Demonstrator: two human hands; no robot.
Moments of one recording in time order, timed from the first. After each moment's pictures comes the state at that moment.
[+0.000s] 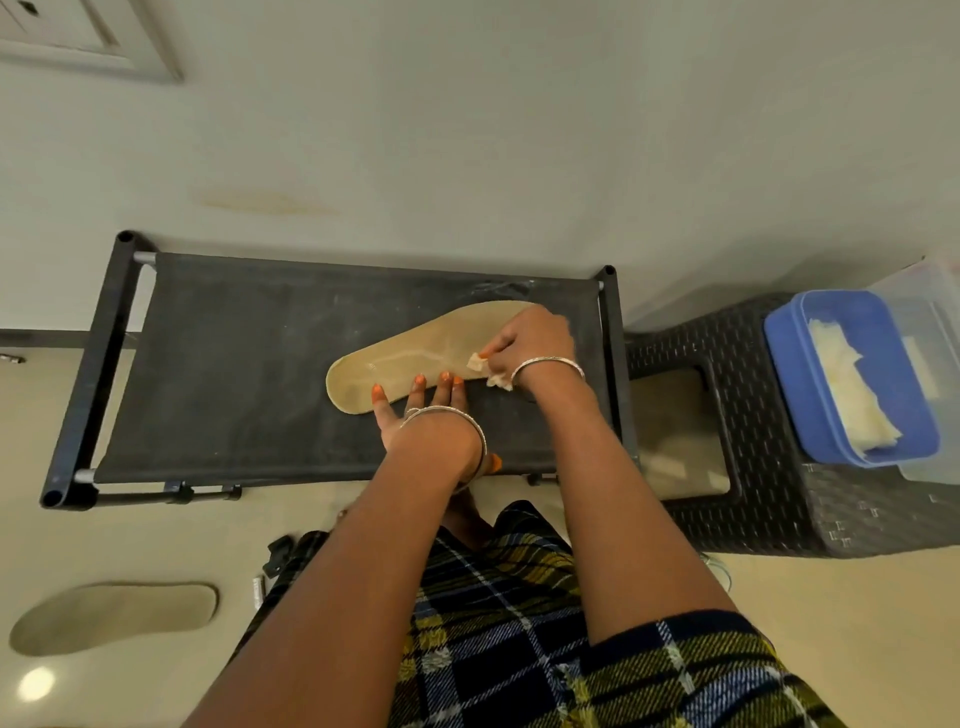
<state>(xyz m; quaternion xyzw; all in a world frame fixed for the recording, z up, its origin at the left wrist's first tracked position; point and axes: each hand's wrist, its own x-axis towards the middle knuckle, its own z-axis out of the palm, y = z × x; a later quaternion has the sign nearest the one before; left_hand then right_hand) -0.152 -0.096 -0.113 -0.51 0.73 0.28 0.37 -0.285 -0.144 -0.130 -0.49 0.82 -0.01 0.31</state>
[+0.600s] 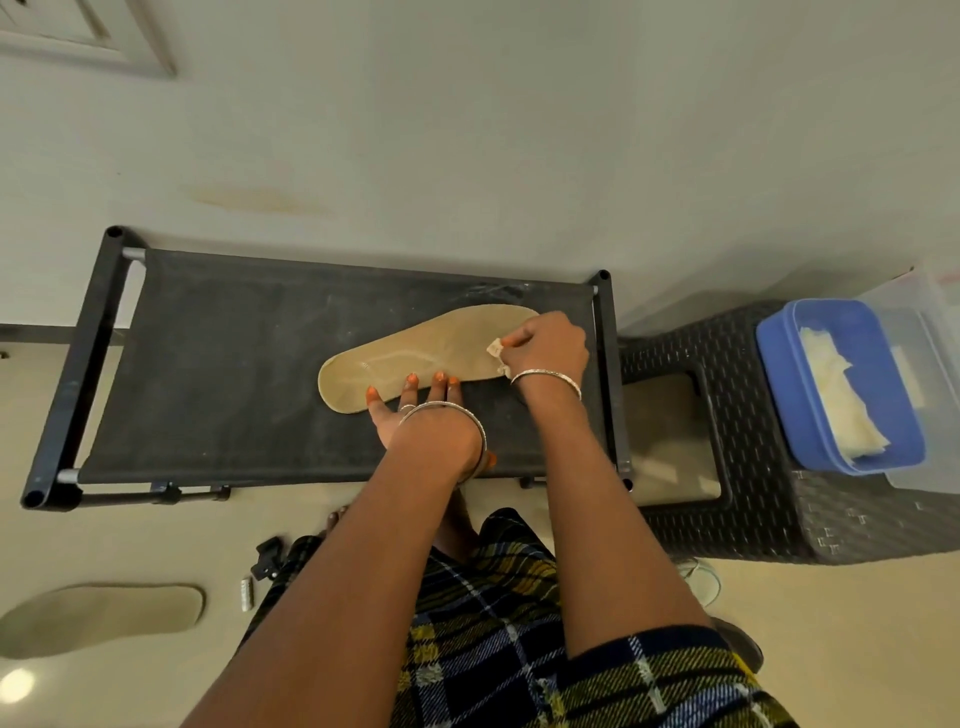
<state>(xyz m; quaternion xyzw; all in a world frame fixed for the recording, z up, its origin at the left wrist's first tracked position) -0.155 -0.102 -0.108 -0.51 0.72 0.28 0.37 -0.290 -0.132 -0.131 -0.41 0.87 -0.13 0.22</state>
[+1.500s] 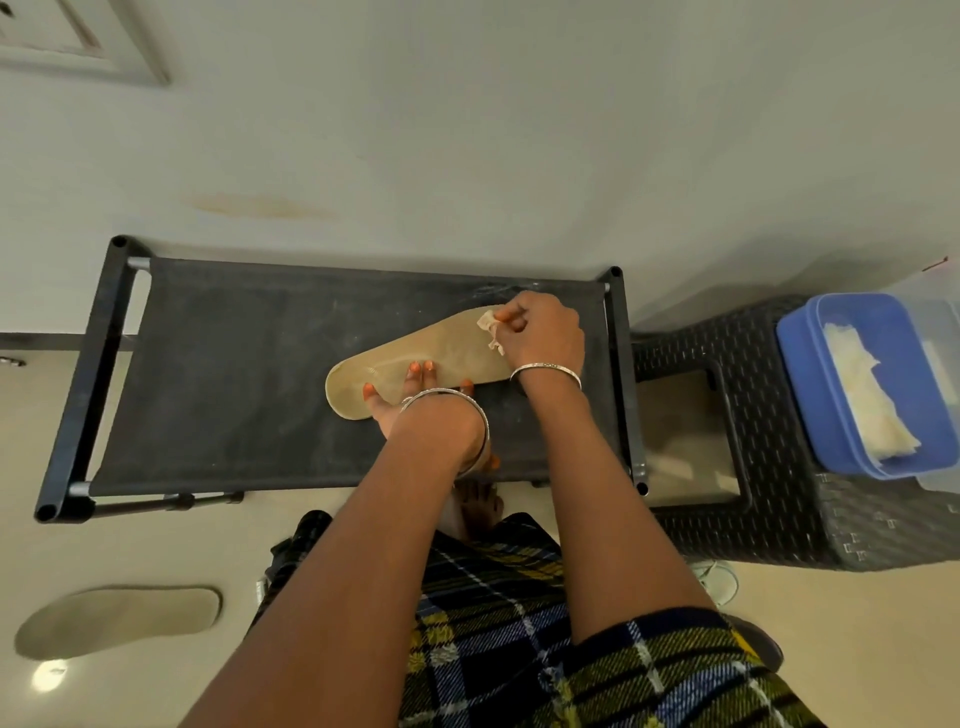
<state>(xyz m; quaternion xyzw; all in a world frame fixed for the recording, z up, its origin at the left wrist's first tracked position) -0.150 -0.119 -0.105 -0.48 0.72 0.28 0.41 -0.282 -0.149 -0.131 -0.45 0.84 -0.19 0.23</state>
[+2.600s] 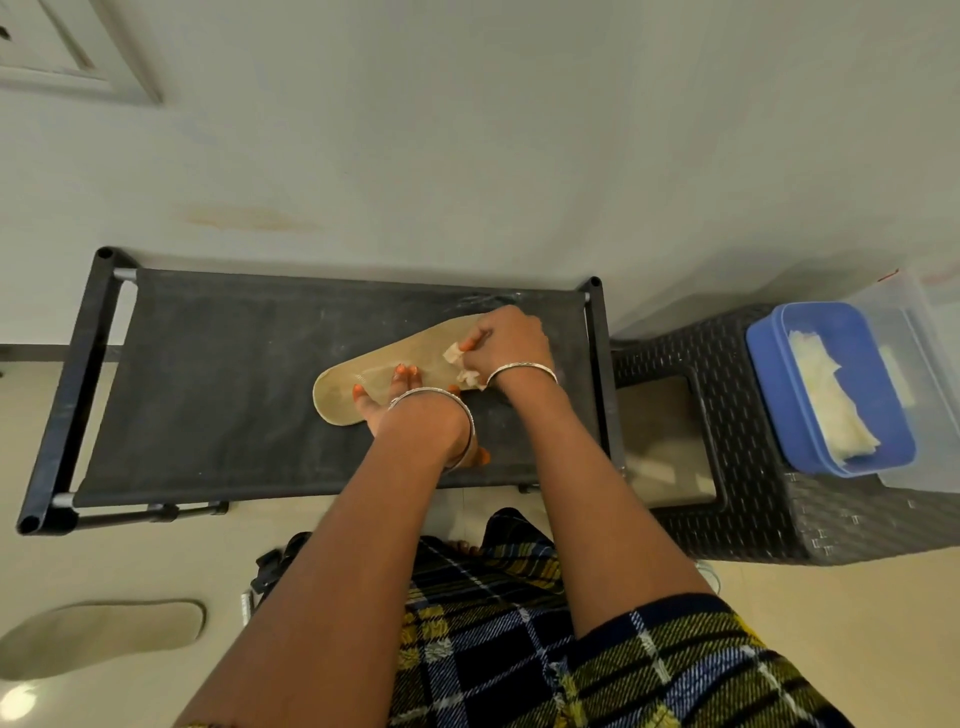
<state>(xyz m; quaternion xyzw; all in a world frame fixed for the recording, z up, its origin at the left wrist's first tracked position) -0.156 -0.124 -0.096 -0.48 0.71 0.27 0.44 -0.276 -0.153 -0.120 -0.50 0.81 -0.08 0.29</state>
